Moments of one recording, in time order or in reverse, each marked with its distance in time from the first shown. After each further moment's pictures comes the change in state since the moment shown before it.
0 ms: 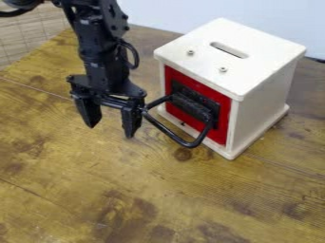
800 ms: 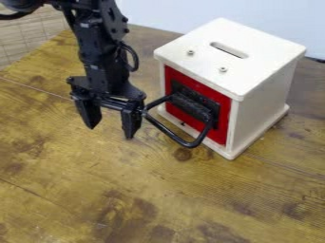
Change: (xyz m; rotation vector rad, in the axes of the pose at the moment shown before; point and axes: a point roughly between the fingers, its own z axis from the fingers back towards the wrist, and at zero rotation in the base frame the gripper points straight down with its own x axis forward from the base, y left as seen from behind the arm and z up) arm 0.001 0.001 -0.002 0.004 -0.014 -0.007
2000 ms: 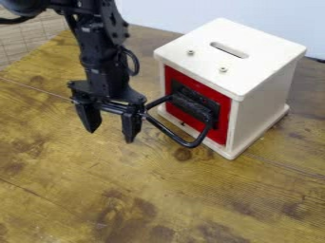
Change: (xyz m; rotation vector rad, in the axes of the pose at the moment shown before) arm -0.002 -0.001 -0.008 -0.002 0.025 0.013
